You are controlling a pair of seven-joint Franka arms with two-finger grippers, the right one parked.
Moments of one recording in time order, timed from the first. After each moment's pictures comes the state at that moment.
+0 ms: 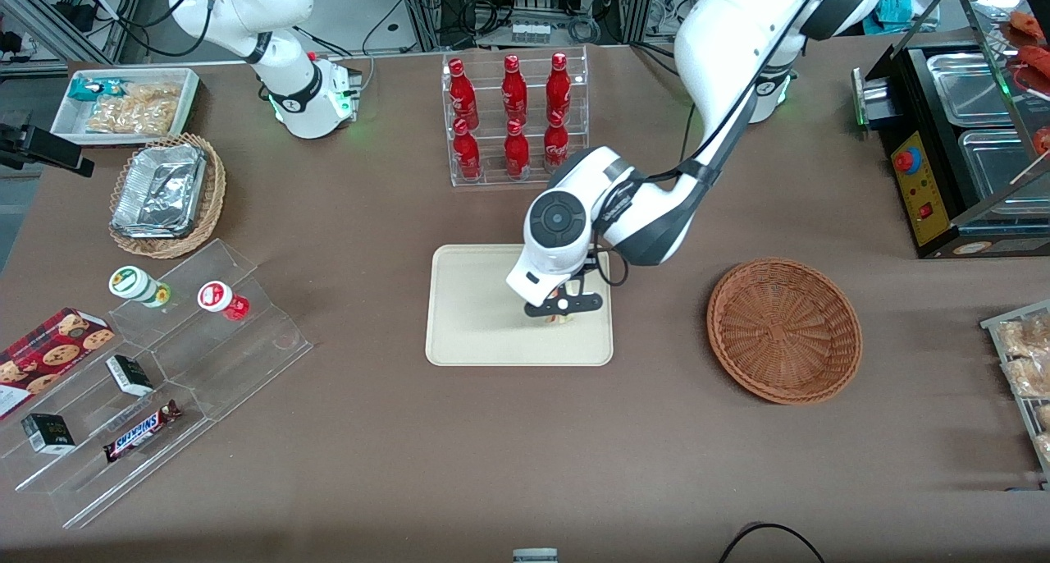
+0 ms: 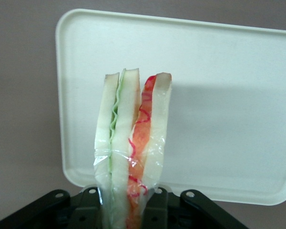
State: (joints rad) arm -0.55 0.70 -0.25 -1.38 0.05 1.94 -0.85
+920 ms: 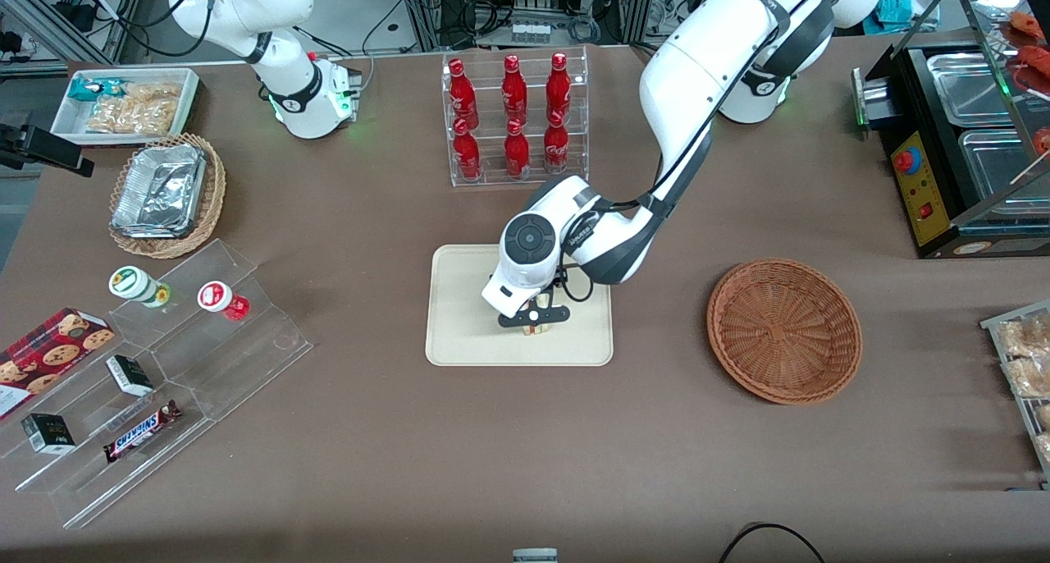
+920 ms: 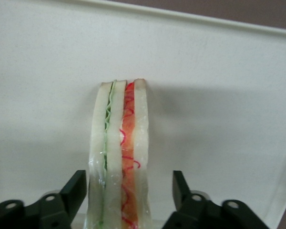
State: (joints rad) arm -0.60 0.85 -0.24 -1.30 0.05 2.08 -0.92
